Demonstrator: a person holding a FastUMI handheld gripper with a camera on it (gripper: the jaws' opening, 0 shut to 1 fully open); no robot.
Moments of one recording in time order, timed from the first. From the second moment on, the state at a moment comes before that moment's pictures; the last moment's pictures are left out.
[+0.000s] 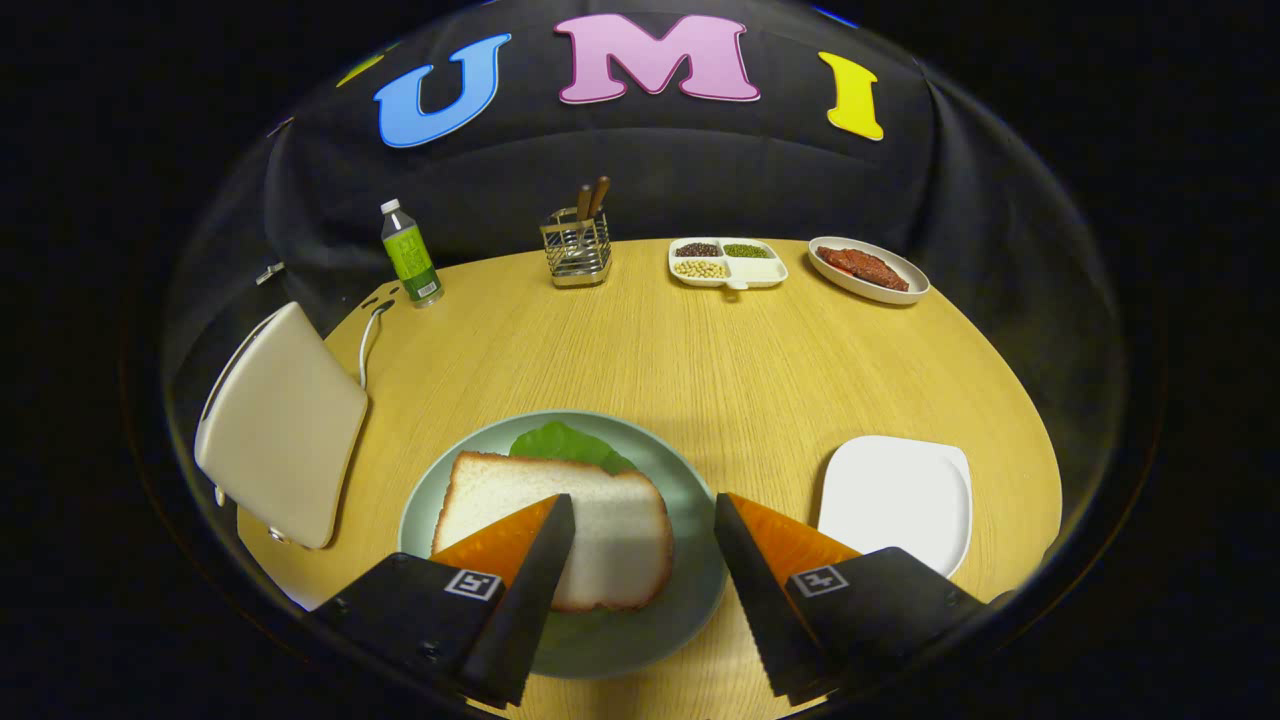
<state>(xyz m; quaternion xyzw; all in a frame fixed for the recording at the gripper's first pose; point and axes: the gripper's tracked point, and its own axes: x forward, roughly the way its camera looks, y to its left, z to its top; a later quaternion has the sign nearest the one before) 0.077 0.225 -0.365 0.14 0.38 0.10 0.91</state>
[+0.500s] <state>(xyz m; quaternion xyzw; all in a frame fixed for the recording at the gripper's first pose) 0.071 0.193 -0.305 0.12 0.32 0.11 0.93</state>
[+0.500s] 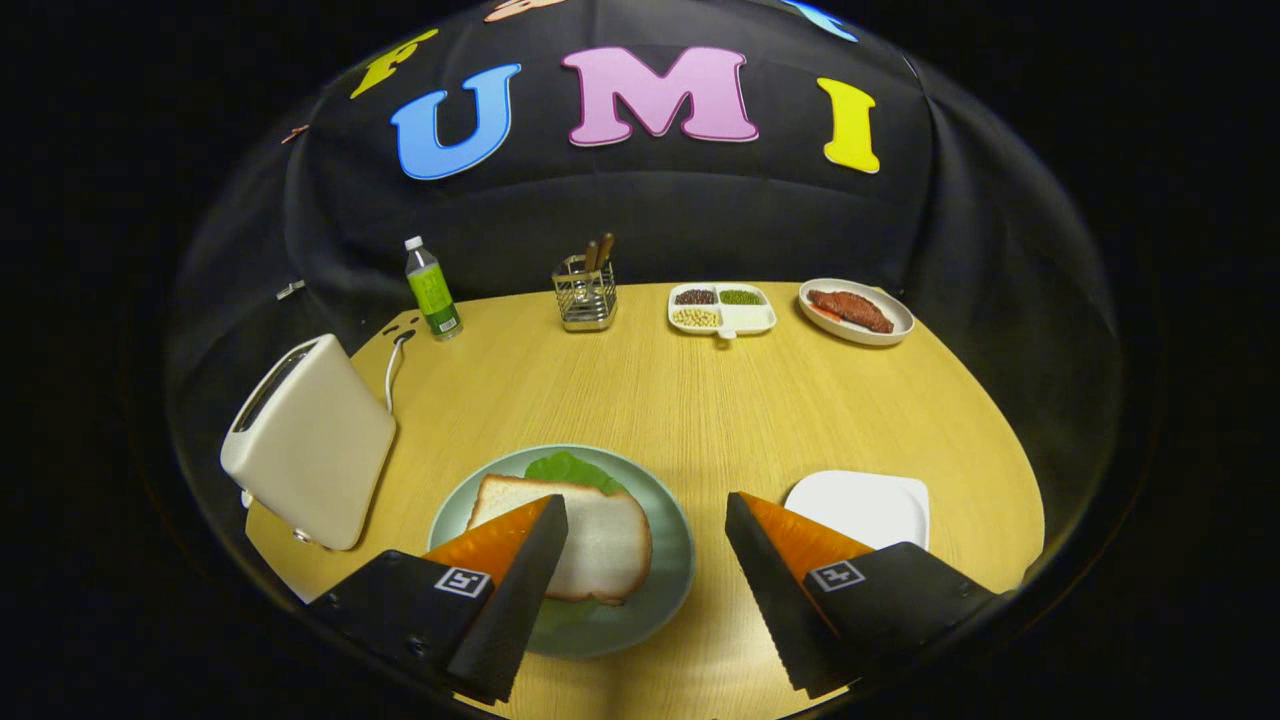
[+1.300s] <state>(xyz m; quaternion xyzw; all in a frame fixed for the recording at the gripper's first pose) 0.039 0.137 -0.096 0.12 0.15 0.13 0.97</state>
